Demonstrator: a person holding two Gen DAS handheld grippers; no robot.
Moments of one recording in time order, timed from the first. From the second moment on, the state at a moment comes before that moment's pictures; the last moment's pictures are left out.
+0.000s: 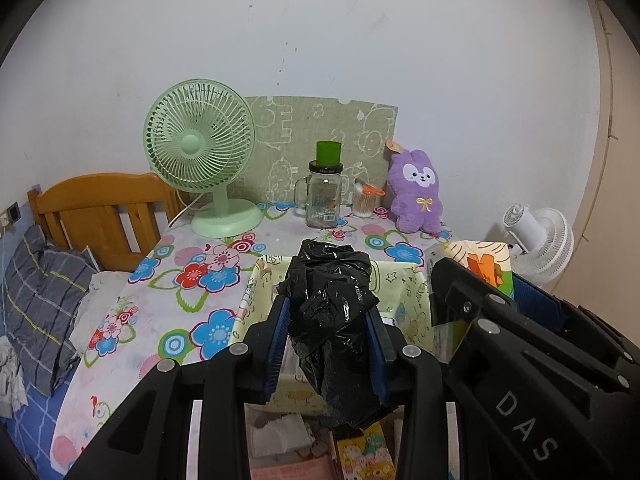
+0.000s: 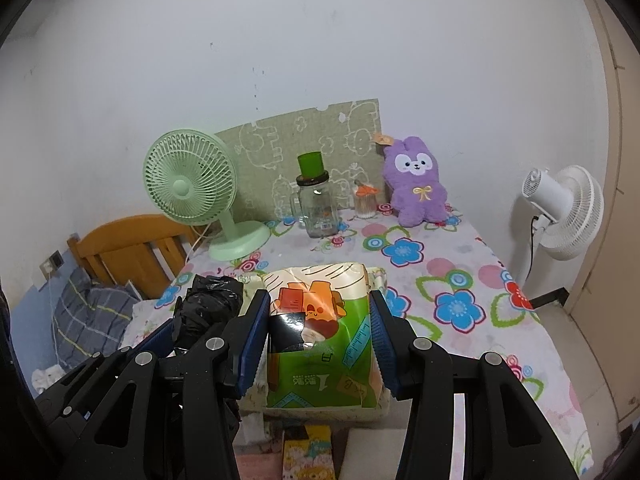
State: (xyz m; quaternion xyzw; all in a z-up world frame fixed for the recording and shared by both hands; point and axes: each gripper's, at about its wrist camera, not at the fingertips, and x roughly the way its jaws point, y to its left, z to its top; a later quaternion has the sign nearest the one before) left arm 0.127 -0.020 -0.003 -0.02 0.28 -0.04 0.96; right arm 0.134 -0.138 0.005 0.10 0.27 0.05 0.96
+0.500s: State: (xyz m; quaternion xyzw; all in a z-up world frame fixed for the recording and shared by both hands) left arm 0.173 -0.017 -0.022 -0.03 0.31 -0.05 0.95; right arm 0.185 -0.136 -0.016 0.11 0.29 0.06 0.95
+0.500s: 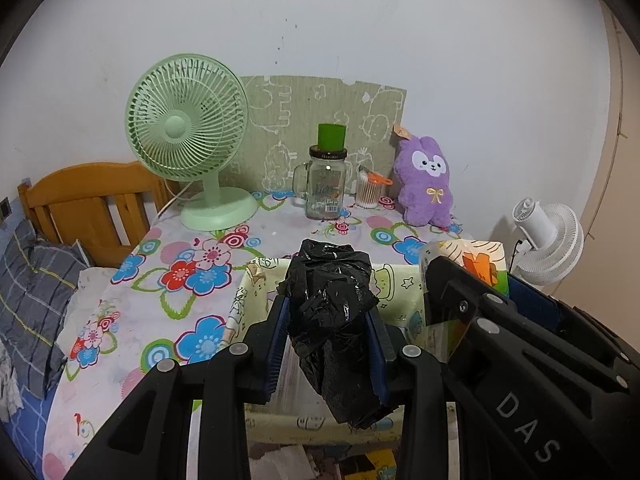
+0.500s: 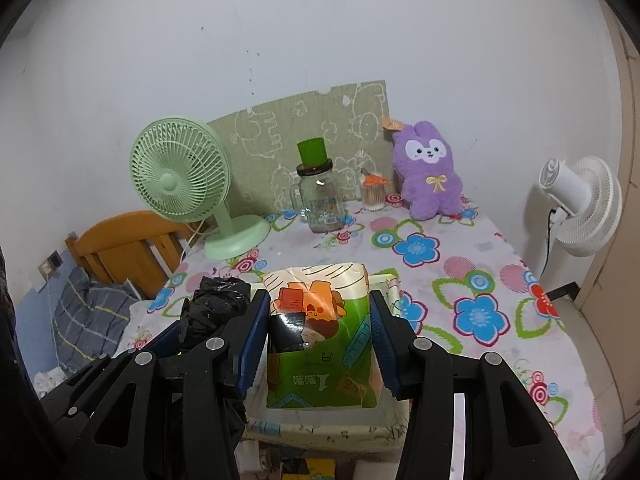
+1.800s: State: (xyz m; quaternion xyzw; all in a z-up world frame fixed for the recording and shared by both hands) left arm 0.226 -0.010 -0.071 -0.01 0.38 -0.06 0.92; right arm 0.254 -0.114 -0.072 0.09 0.35 0.08 0.93
